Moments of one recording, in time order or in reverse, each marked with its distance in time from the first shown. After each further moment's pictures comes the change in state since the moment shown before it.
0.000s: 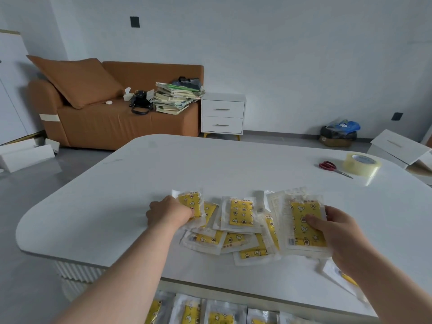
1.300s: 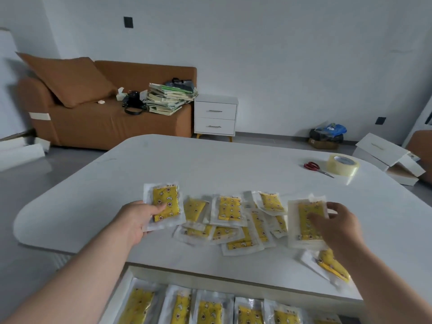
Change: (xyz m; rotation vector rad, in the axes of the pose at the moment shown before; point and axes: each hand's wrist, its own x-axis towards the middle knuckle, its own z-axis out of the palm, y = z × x) left_hand -0.024 -0.043 -0.039 -0.925 -0.329 -0.083; right_hand -0.006 -0.004 -0.033 -0.340 0.310 -0.137
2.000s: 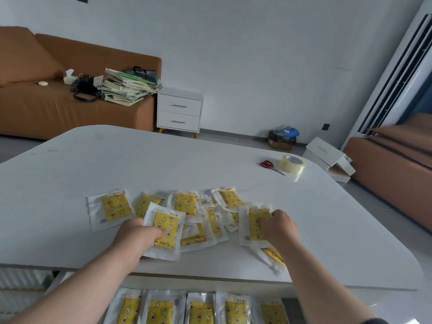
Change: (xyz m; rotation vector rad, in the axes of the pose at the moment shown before) left_hand -0.042 -0.045 0.083 0.333 -0.037 0.088; right_hand 0.020 0.027 0.013 -0.603 -0.078 0.063
